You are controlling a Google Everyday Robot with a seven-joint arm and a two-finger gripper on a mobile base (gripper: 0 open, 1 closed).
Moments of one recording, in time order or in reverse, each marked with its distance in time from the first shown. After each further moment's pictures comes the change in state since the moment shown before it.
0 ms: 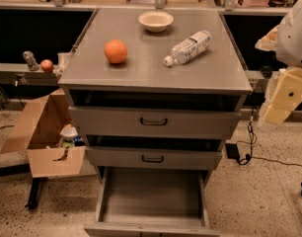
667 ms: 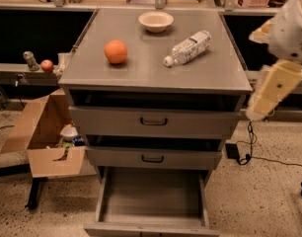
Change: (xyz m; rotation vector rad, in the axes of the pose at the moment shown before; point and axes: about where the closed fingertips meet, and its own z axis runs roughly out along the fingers) arm -0.015 -0.018 0.006 0.036 -0.061 -0.003
